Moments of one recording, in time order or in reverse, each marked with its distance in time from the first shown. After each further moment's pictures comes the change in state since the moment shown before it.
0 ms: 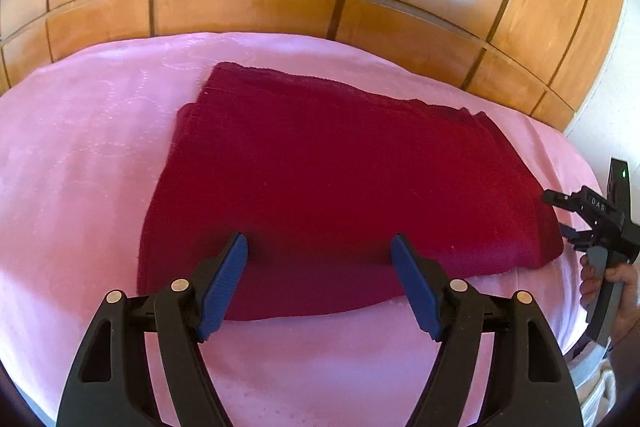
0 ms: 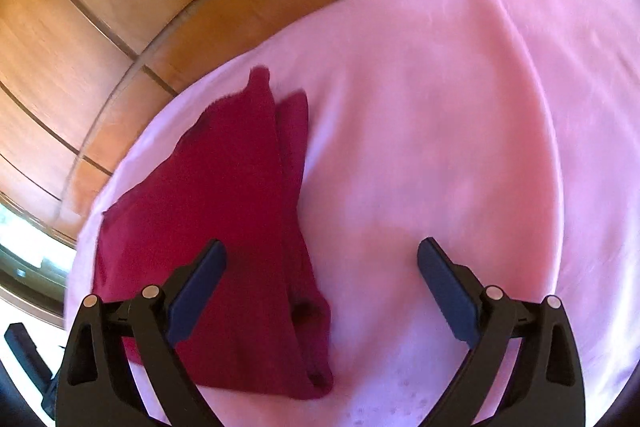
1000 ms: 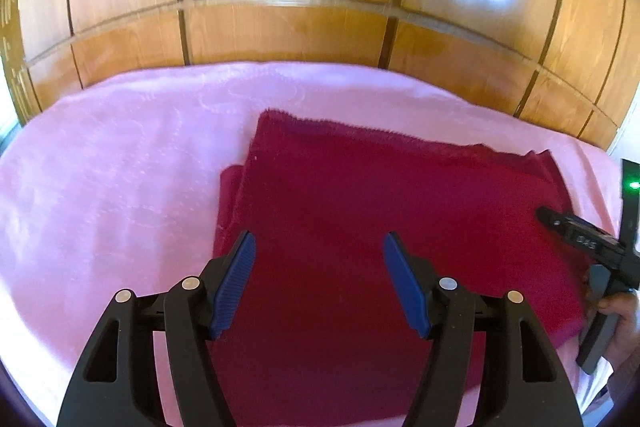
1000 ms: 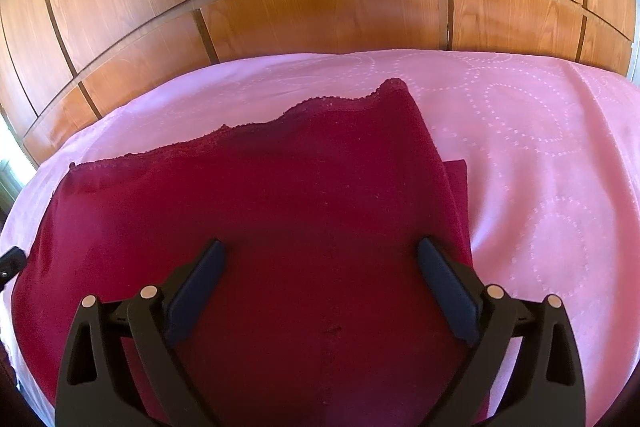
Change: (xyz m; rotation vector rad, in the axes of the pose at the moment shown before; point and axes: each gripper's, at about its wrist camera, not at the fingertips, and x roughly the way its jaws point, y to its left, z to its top) left arm 0.017 0.023 0.051 0.007 -0.073 0.179; right arm 0.085 0.105 0.016 -0.385 -0.099 -0.137
